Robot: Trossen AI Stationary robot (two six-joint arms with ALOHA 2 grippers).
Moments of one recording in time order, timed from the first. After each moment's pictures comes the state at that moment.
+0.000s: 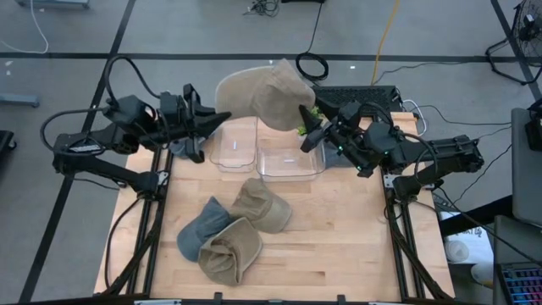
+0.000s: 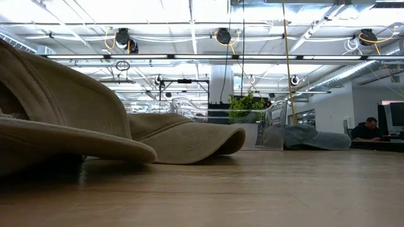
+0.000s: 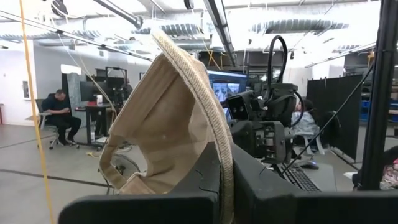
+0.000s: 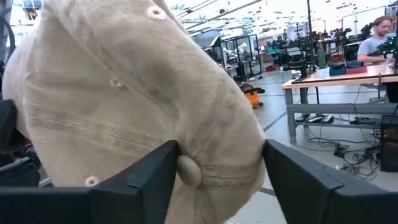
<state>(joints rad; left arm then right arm) 0.00 1.06 1.34 0.00 -0.17 0.02 0.16 1.34 1.46 0.07 0.99 0.11</state>
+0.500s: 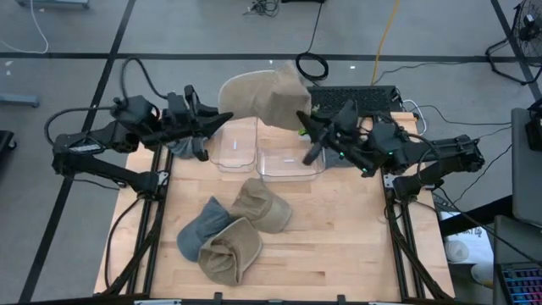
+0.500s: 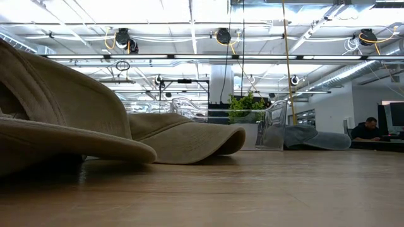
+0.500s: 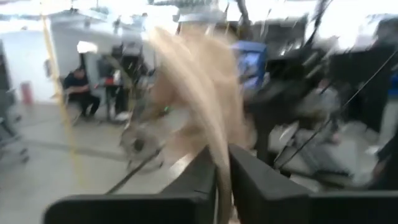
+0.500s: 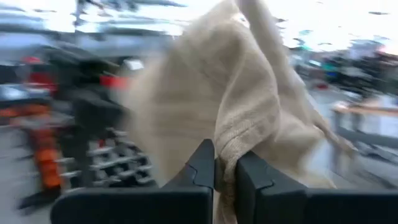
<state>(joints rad) 0.04 1.06 1.34 -0.14 -0.21 0.02 0.19 1.32 1.46 0.11 0.76 -0.04</state>
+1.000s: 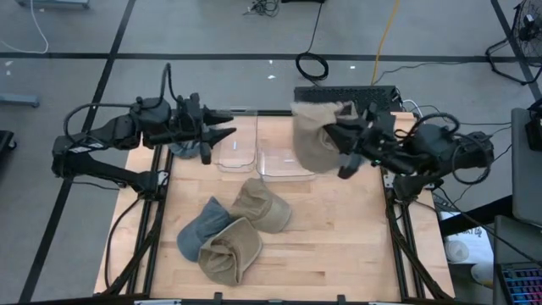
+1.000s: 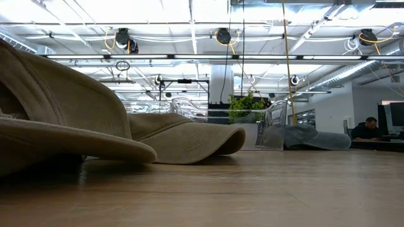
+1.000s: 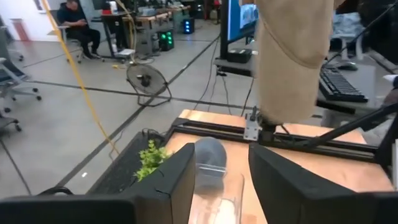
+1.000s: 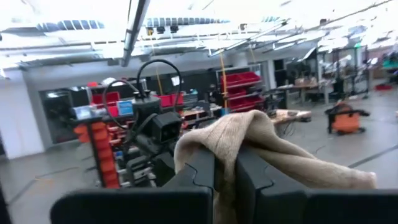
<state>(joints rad) 0.11 1.05 1.34 -0.44 -0.16 -0.01 0.32 1.18 1.46 0.04 0.73 0.00</state>
